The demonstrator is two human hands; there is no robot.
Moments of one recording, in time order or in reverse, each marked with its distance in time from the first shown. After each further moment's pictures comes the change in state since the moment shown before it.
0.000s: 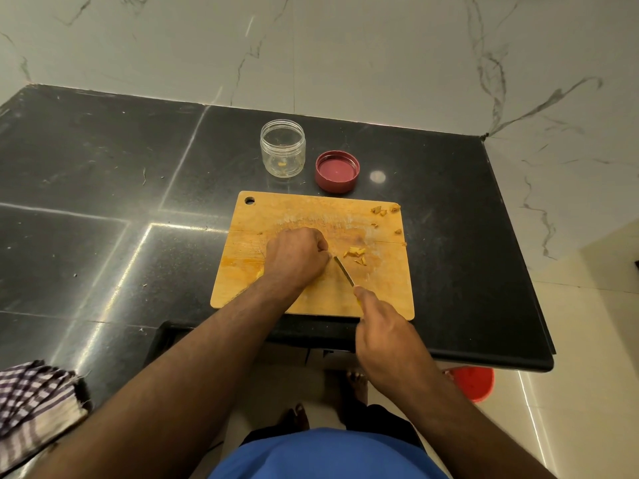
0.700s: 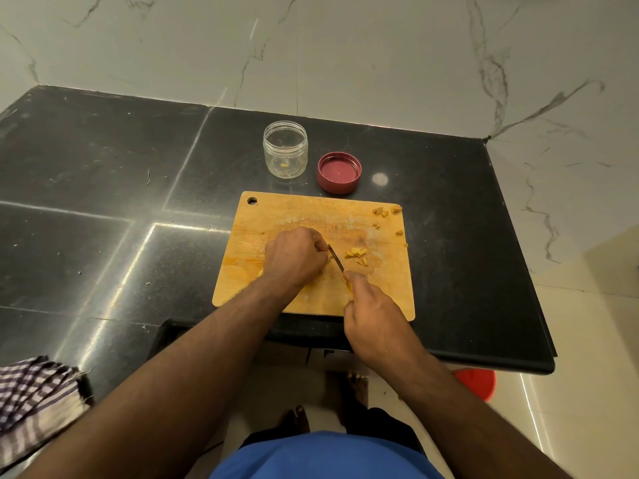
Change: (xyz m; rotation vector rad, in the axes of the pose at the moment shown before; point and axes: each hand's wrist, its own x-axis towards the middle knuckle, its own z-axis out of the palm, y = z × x) left_hand -0.002 -0.001 -0.002 -0.103 -0.007 -0.052; right_hand 0.029 -0.012 0.001 0.024 -0.031 0.007
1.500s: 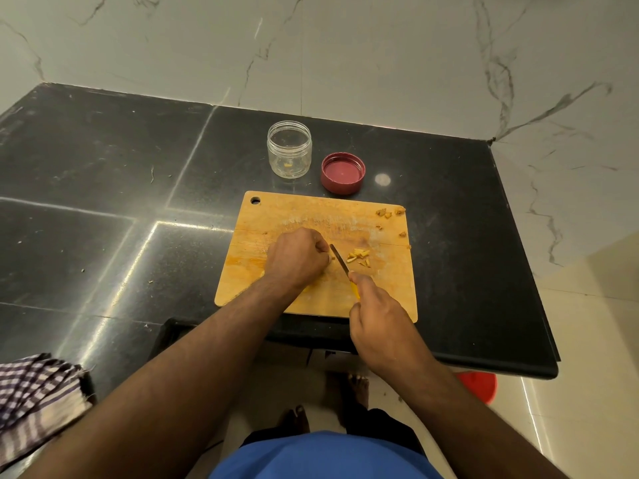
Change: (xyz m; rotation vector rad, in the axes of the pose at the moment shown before) left_hand 0.001 -0.003 0.002 -0.067 -0.015 -0.019; right_hand -0.007 0.001 -0.003 0.023 0.012 -0.016
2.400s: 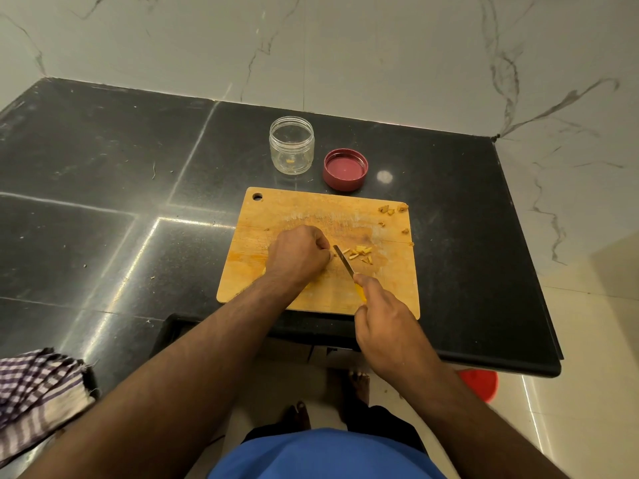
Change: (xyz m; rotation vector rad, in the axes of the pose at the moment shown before) left_hand 0.001 -0.004 0.001 -0.031 0.009 -0.013; right_hand -0.008 0.002 -0.003 0.030 -0.005 0.011
